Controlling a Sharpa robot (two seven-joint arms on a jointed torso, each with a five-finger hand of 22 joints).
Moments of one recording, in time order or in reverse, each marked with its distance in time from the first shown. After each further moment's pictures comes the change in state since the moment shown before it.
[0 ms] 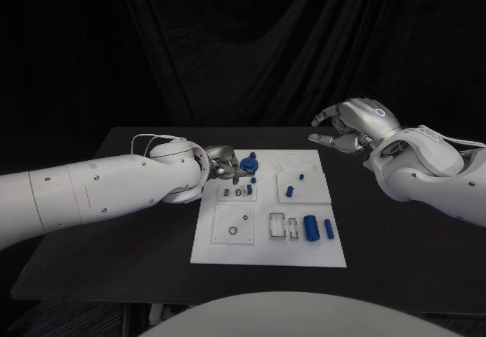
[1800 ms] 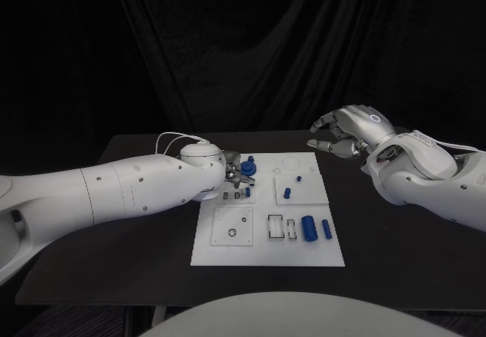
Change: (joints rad) left arm -0.039 0.172 0.000 -0.179 -0.104 0.103 -0.159; left_hand 0.035 -0.016 0.004 -0.005 0.050 0.076 -0.001 -0.229 -0.005 -0.002 -0.011 0.000 0.000 0.000 -0.006 0.000 -0.001 0.001 -0.011 -0.007 -0.028 -0.001; right arm -0.024 0.014 0.000 -0.021 0.001 0.014 -0.007; right_hand -0.005 0.005 0.000 0.000 0.015 0.004 0.004 -0.013 -0.007 0.000 0.000 0.000 0.000 0.000 0.000 0.000 0.000 0.000 0.000 0.000 -0.004 0.000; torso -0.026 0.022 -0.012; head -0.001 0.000
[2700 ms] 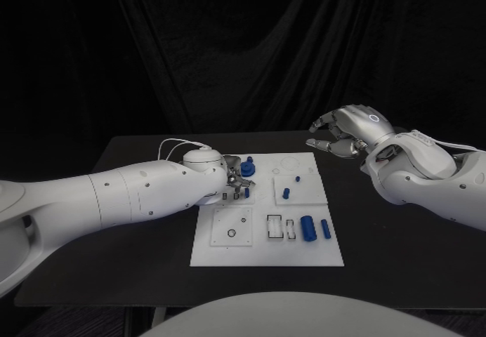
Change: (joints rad) left arm -0.031 0.031 0.000 -0.043 -0.001 -0.013 0.010; left_hand 0.003 0.000 0.009 -0.002 0.016 0.030 0.002 -0.038 -0.014 0.002 0.000 0.000 0.000 0.000 0.004 0.000 0.000 0.000 -0.012 0.003 -0.012 0.000; right arm 0.000 -0.006 0.000 0.005 0.000 0.000 0.001; right_hand -0.016 0.016 0.000 0.000 0.000 0.003 0.003 -0.007 -0.005 -0.004 0.004 0.000 0.000 0.003 0.003 0.000 0.000 0.000 0.000 0.000 -0.004 0.000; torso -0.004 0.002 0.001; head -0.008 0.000
